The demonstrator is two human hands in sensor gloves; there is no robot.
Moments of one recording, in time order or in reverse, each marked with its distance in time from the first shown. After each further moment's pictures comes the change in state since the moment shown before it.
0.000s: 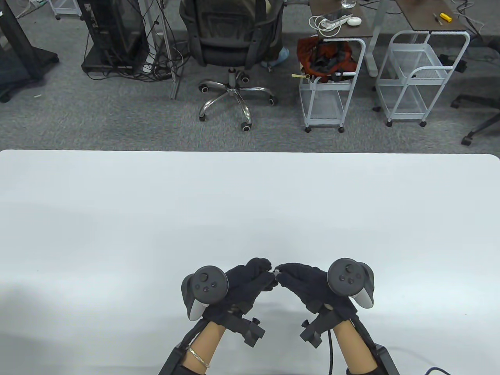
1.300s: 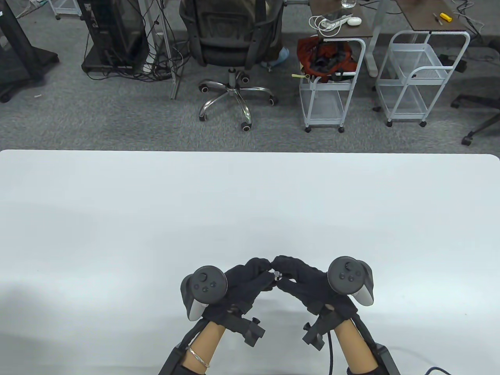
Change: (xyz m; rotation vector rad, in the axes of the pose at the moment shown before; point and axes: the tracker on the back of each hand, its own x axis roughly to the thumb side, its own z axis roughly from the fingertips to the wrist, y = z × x) left_hand 0.000 0.000 0.001 0.011 0.004 0.000; right_hand 0.001 0.002 -0.002 0.070 -0.016 -0.016
